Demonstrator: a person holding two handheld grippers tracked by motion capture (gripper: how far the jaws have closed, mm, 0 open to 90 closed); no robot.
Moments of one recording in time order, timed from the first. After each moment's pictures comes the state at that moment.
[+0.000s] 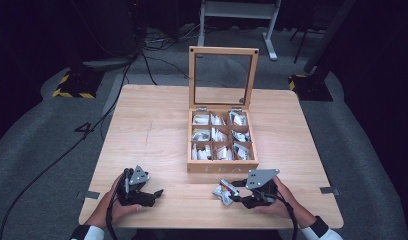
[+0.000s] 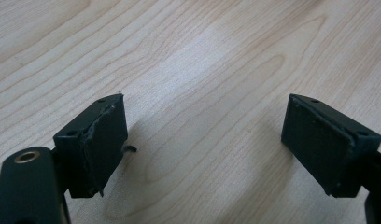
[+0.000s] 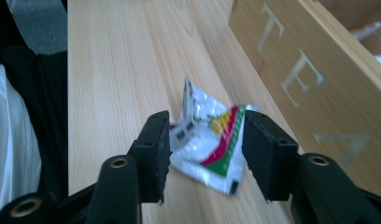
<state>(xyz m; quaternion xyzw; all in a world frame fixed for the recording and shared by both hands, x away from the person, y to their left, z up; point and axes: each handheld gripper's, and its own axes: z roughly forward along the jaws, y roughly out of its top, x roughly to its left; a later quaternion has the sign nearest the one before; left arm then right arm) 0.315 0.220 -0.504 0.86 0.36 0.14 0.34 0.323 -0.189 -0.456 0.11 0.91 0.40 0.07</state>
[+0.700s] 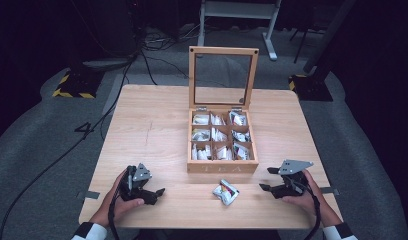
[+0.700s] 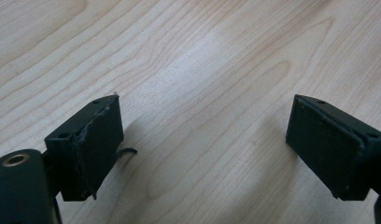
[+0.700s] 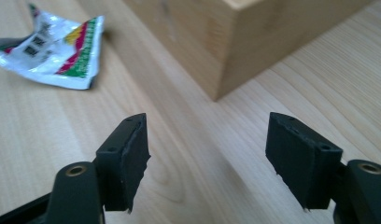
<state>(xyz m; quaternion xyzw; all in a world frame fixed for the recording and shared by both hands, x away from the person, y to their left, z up) 0.324 0.214 -0.502 0.86 0.36 0.13 0.33 0.353 -0.286 -0.475 0.25 0.88 0.37 0.13</state>
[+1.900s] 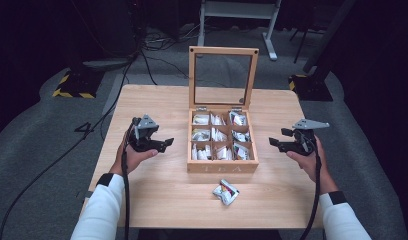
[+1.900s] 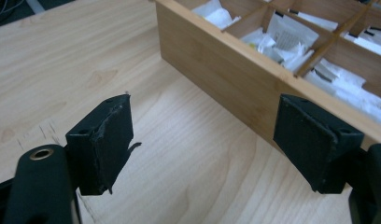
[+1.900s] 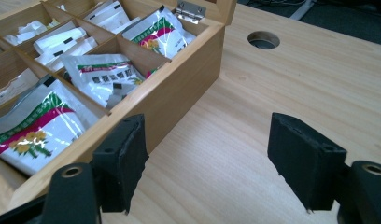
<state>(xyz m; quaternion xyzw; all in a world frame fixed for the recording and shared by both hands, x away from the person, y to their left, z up) 0.439 0.197 -0.426 0.82 0.37 0.17 0.41 0.446 -0.311 -0.422 0.40 0.80 0.42 0.19</state>
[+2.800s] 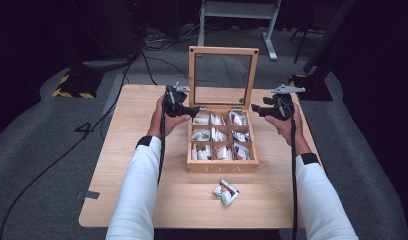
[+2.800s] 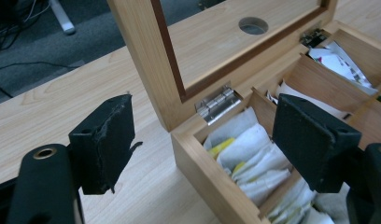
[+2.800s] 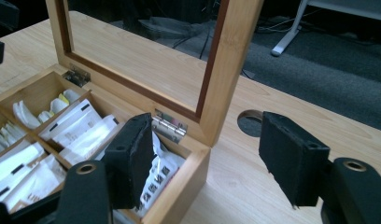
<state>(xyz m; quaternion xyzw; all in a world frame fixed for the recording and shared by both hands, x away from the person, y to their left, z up) 0.544 0.110 -0.397 0.81 0.41 0.19 0.38 0.541 -0.251 -0.384 0.40 0.78 0.43 0.22</state>
